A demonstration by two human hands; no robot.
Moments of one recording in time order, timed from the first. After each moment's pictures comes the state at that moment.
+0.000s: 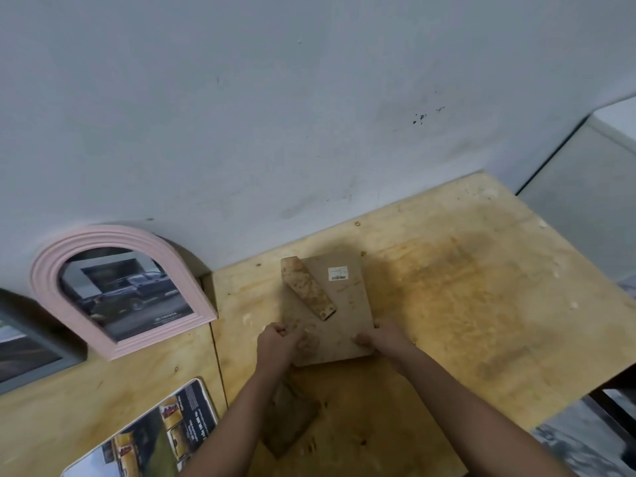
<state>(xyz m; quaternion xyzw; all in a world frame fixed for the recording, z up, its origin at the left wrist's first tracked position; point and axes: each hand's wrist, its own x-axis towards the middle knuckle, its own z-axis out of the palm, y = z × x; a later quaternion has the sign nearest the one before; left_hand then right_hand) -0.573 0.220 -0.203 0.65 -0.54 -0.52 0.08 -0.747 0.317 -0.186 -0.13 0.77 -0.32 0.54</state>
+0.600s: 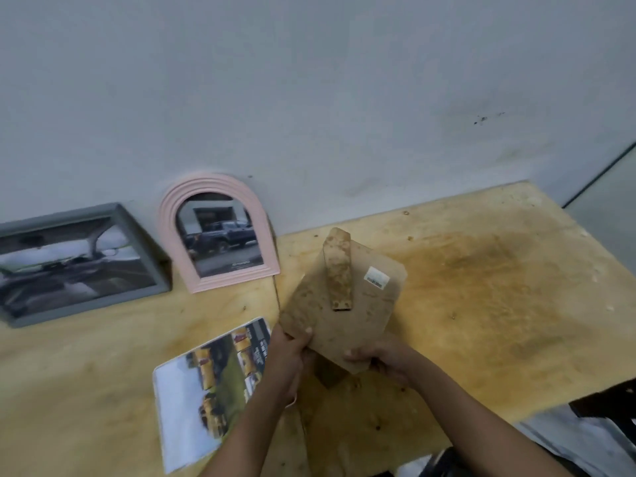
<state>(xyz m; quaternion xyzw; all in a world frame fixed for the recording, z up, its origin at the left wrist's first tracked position) -0.457 0.294 -0.155 0.49 -0.28 -0.75 0.34 -0.630 0.355 -0.160 -0.19 0.60 -0.38 0.68</state>
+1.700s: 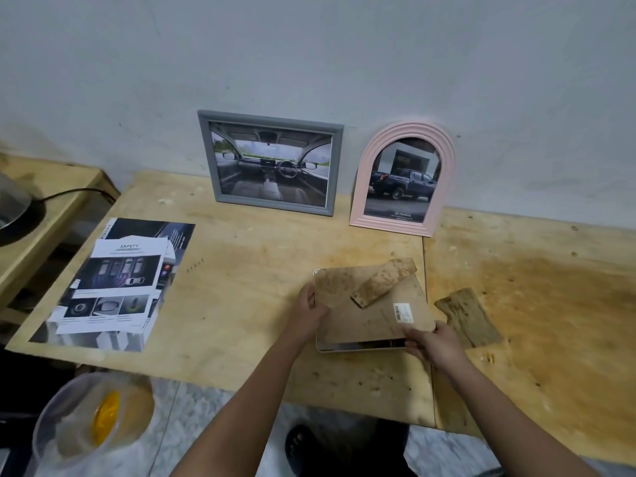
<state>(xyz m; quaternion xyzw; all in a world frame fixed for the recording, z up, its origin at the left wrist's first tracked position) -0.216 0.314 -0.177 0.61 -0.40 -0.61 0.30 -0.445 0.357 -0.169 -0.21 0.74 -0.34 0.55</state>
